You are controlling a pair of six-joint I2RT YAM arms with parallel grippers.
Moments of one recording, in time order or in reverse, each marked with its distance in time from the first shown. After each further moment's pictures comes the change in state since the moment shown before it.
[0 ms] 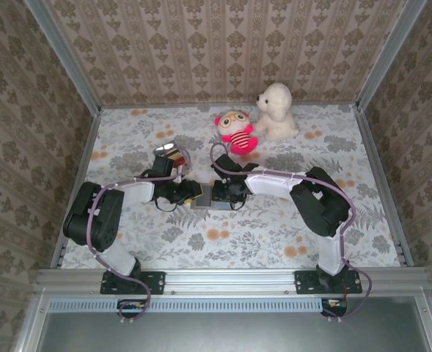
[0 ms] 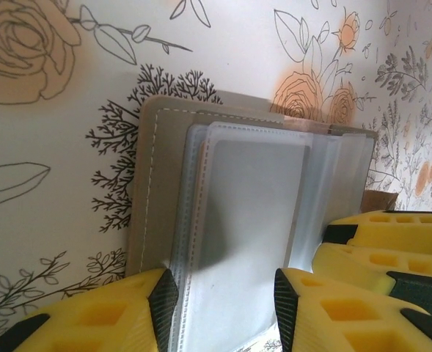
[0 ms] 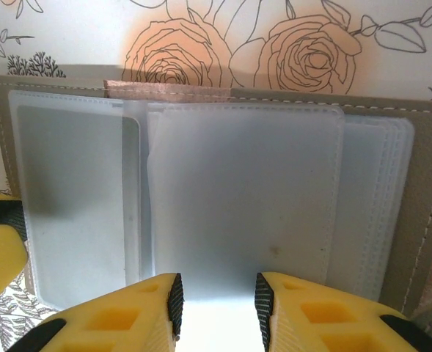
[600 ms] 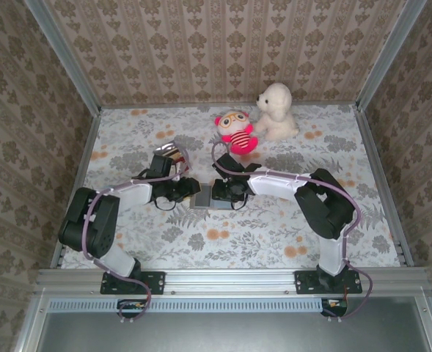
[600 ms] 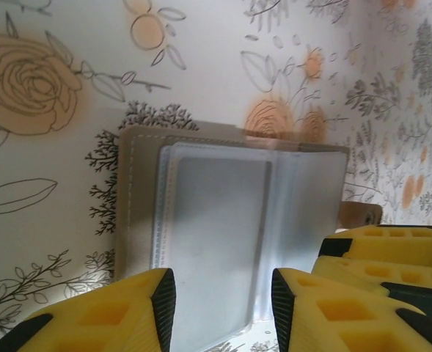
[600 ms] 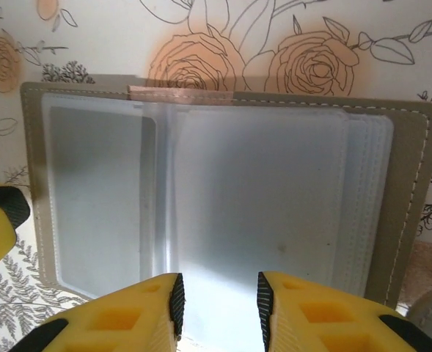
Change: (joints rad) left arm 0.000 -0.054 -0.016 0.017 -0.045 -0.019; right arm 0.000 -0.038 -0.023 0.016 0.004 0.000
